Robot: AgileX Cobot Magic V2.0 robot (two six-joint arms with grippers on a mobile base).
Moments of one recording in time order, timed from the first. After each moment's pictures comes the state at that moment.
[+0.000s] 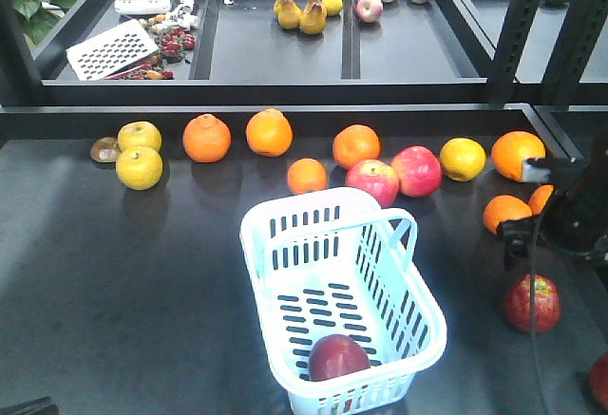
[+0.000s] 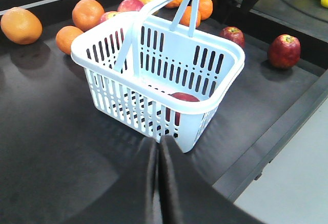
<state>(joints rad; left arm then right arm) -0.62 0.29 -0.31 -0.26 0.52 0.18 -0.13 1.99 -1.30 -0.01 0.81 -0.08</state>
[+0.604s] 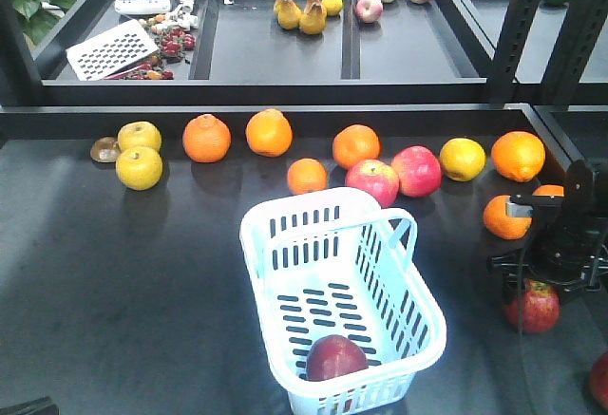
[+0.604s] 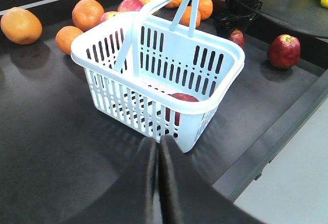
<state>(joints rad) -0.62 0.29 -0.31 -0.26 0.52 0.18 -0.13 2.14 -1.30 -0.04 0.76 -0.07</state>
